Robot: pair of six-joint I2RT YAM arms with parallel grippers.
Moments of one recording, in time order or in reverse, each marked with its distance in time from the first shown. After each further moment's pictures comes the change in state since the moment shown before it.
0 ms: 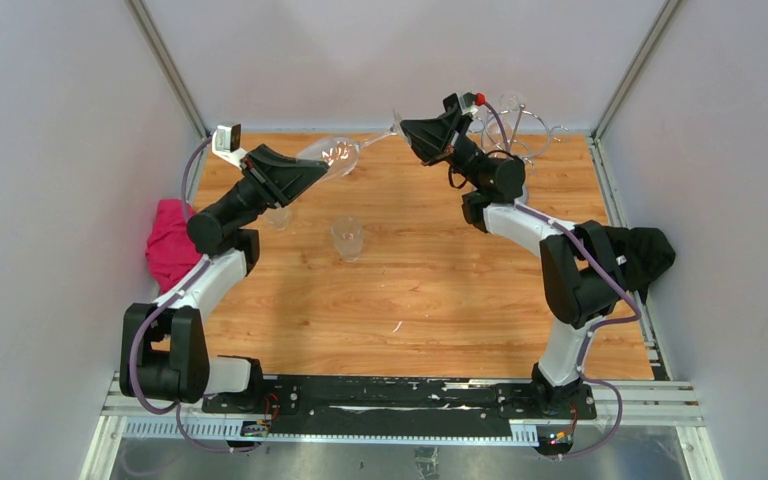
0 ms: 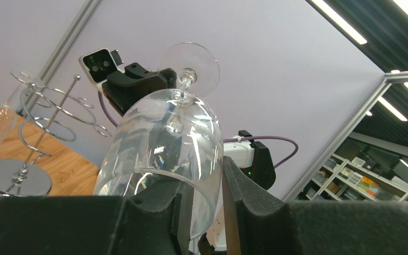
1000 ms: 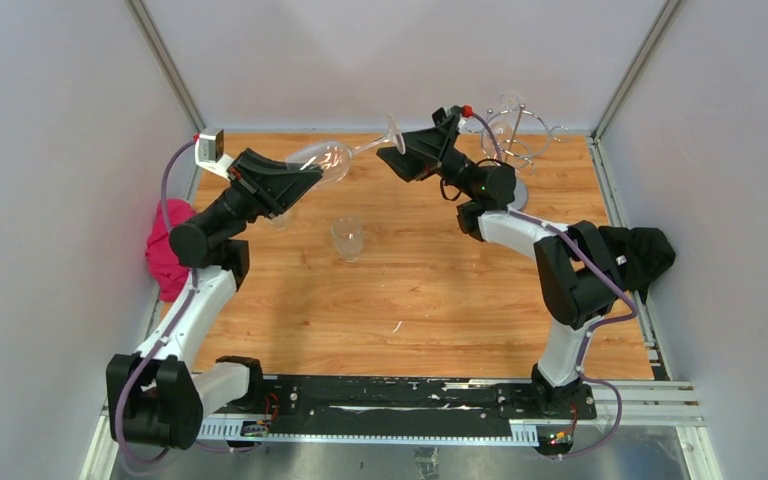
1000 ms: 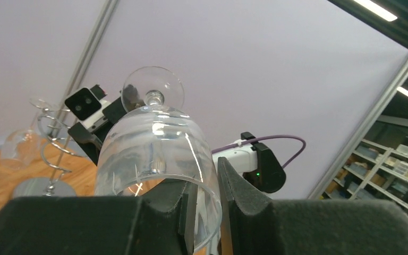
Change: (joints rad) left arm -0.002 -0.192 -0.006 -0.174 -0.017 0.150; right arm 0.032 0.005 -0.052 -0.021 -0.042 -0.066
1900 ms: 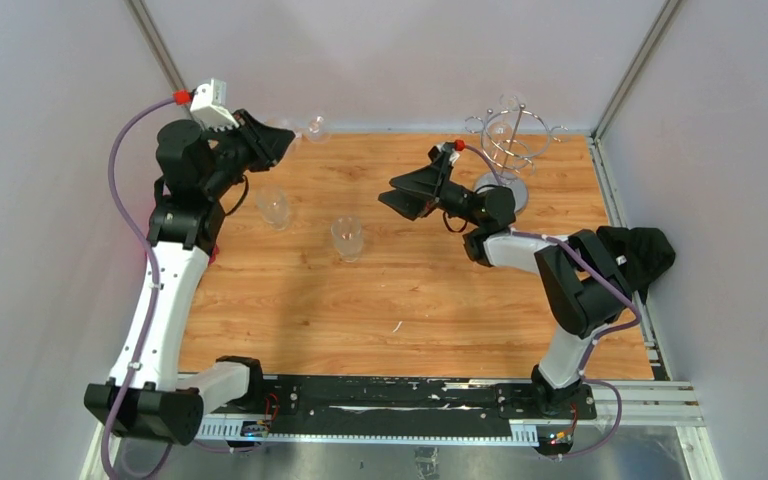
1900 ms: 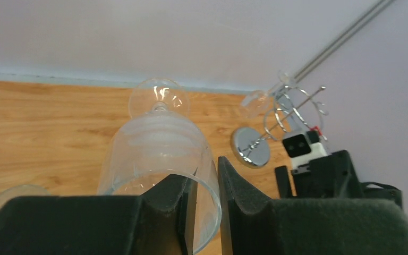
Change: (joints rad) left arm 0.001 -0.033 0.525 -1.511 -0.470 0.893; right arm 0.008 -0.060 -0.261 -0.020 -0.104 -0.081
